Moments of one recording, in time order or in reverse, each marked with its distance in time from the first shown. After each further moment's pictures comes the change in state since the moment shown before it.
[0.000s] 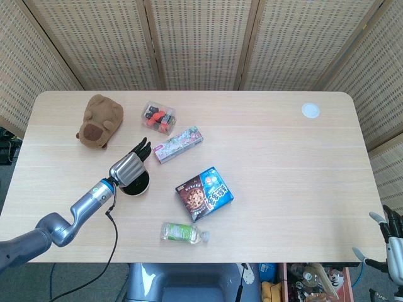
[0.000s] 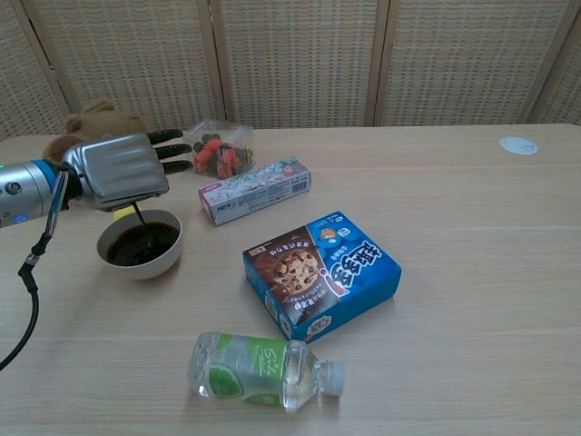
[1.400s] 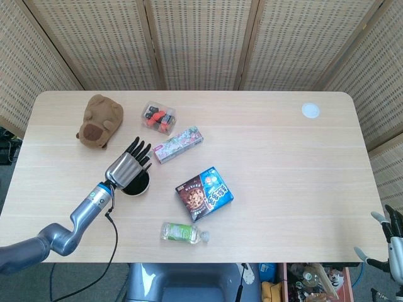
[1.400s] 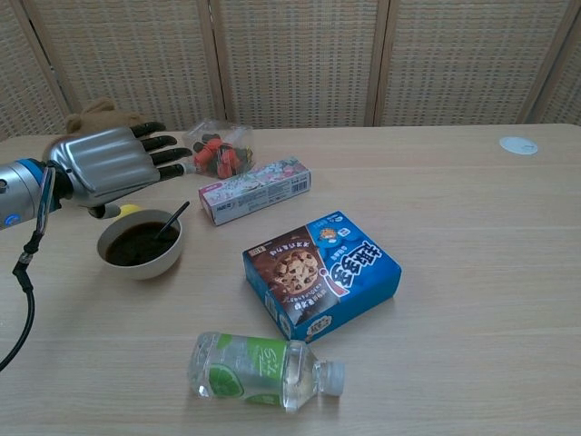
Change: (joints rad) left arm 0.052 0.039 -0.057 -0.173 -0.166 0.027 0.093; right arm 0.001 0.002 0.005 0.005 0.004 0.000 0.007
